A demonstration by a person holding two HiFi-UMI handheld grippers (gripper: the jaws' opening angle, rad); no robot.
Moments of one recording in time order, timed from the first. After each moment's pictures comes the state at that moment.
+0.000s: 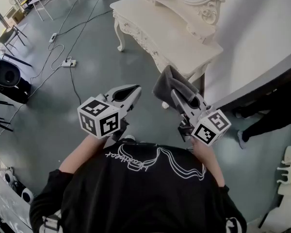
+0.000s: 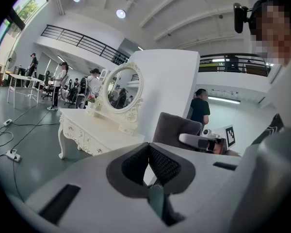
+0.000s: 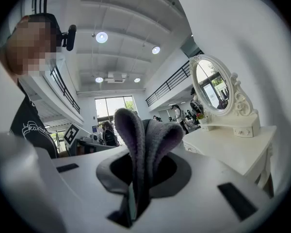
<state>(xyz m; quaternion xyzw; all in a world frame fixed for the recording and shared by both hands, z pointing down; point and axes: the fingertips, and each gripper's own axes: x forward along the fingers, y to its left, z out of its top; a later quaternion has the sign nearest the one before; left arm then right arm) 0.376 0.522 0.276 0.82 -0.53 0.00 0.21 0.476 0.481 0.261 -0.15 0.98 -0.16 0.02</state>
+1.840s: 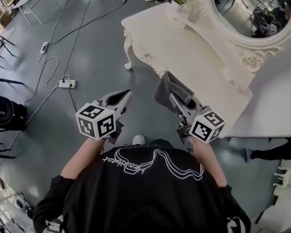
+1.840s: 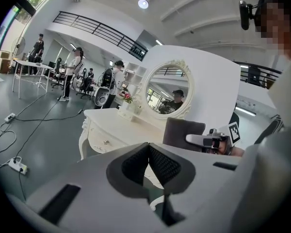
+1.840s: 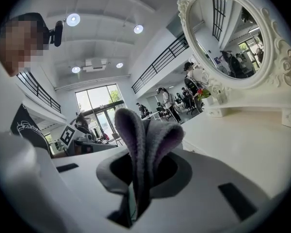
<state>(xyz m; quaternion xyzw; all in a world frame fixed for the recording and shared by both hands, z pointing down) -0.015 0.242 0.364 0.78 -0.55 0.01 0.29 0.118 0.187 0.348 -0.19 0.95 -0.24 -0.06</state>
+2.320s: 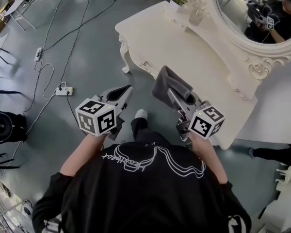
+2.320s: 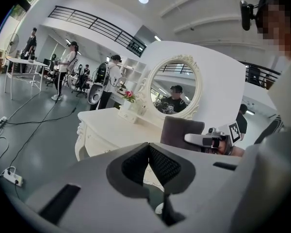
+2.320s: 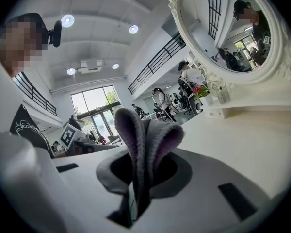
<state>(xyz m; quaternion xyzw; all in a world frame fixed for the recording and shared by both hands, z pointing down) -0.053 0.141 0.383 0.80 -0.53 0.02 0.29 0.070 0.096 0.367 -0.20 0.95 -0.24 -0.06</state>
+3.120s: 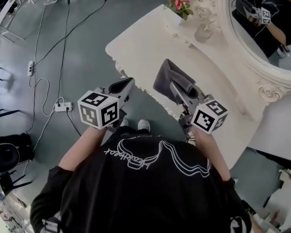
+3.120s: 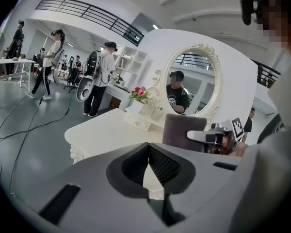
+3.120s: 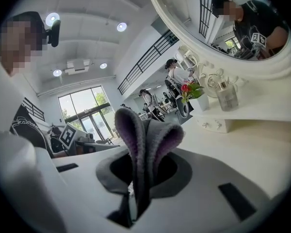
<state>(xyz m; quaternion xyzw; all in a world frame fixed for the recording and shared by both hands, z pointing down) -0.122 -0.071 0.413 0.81 -0.49 0.07 0.31 0.004 -0.103 0.393 -0.24 0.93 -0.27 -0.07</state>
